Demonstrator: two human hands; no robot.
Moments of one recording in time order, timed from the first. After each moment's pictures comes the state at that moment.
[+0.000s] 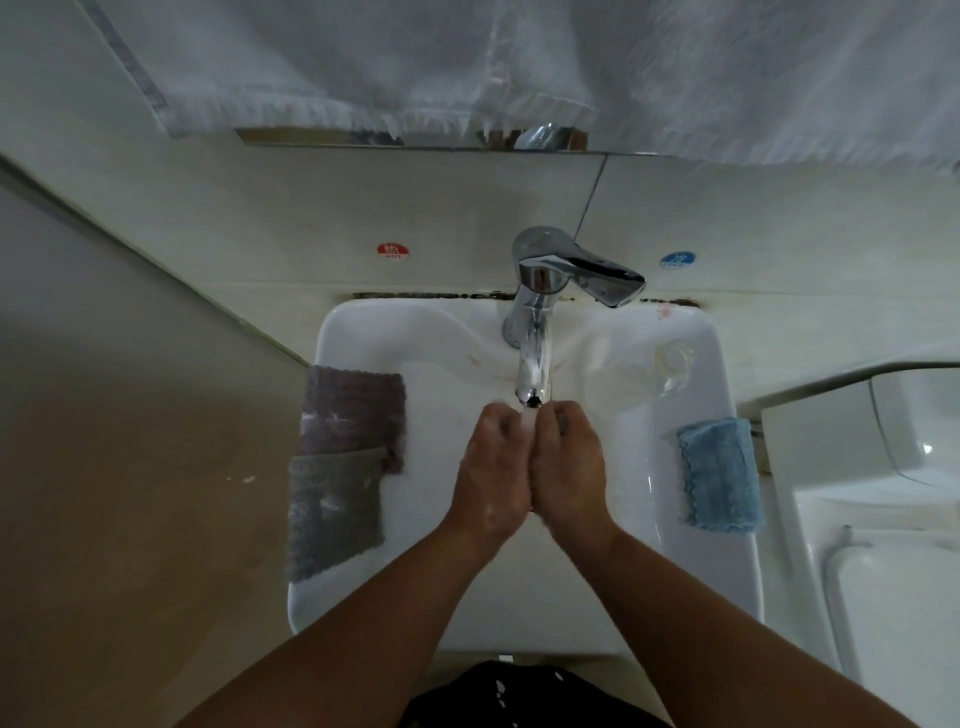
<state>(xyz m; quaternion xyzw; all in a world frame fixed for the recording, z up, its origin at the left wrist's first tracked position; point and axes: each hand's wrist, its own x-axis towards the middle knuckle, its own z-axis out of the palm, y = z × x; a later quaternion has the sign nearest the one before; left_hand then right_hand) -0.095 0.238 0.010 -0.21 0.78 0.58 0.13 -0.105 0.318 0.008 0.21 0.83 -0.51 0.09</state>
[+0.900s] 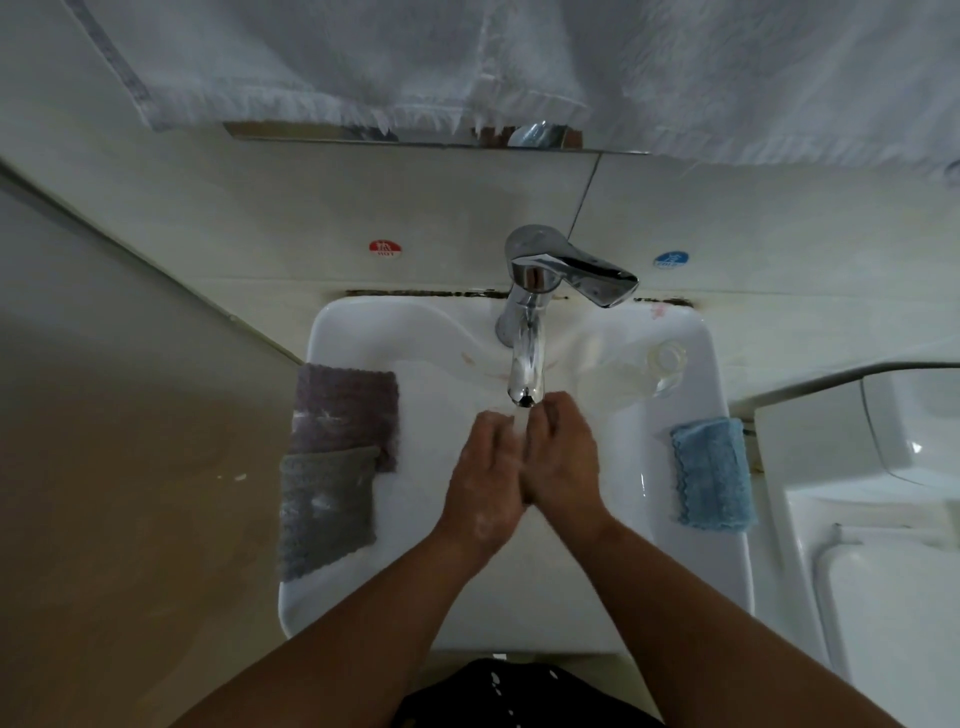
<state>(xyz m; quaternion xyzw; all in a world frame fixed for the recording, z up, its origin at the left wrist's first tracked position) -0.083 0.232 0.013 -0.17 0.75 0.63 0.14 -0.114 0.322 0.007 0.19 0.84 -0.50 0.12</state>
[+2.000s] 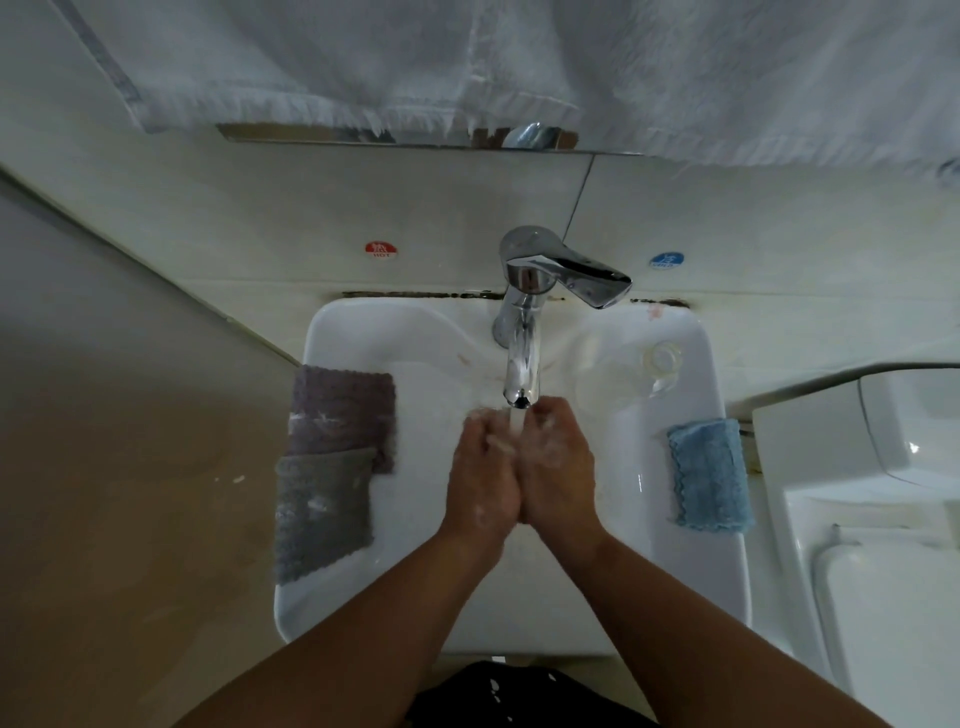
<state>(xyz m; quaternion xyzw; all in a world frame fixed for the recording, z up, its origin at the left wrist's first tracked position) -0.094 0.245 0.018 -0.33 0.67 0.65 0.14 -0.103 0.320 0.006 0.19 0.84 -0.50 0.09</state>
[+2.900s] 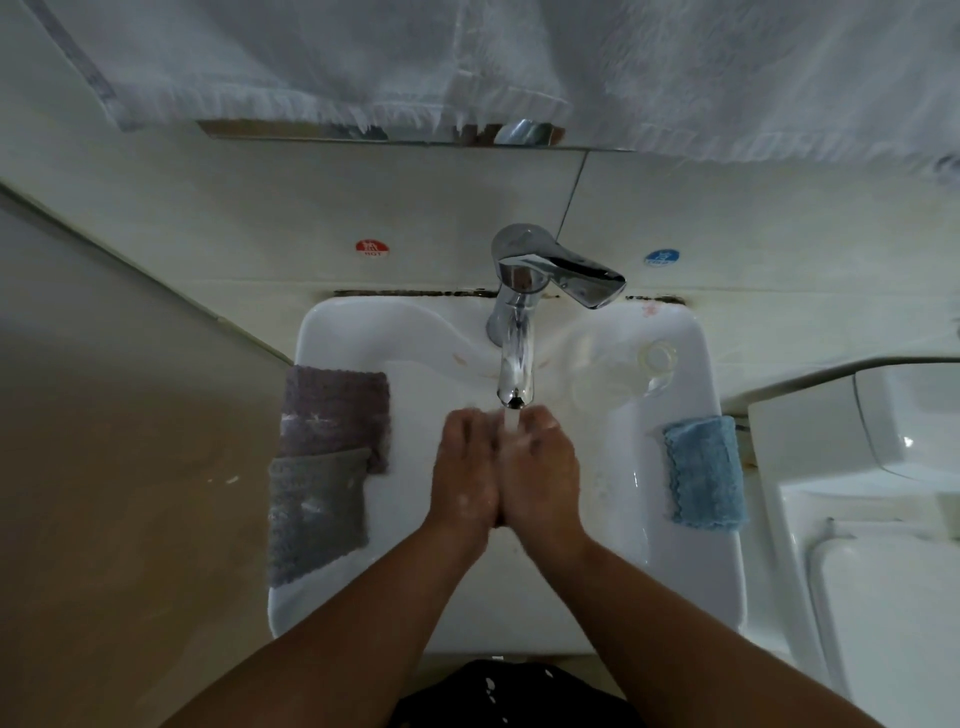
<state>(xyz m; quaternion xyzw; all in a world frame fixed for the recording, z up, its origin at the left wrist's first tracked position) -0.096 0.238 0.018 -0.34 0.67 0.65 0.13 -0.101 0.307 0.017 0.23 0.82 -0.50 0.13</state>
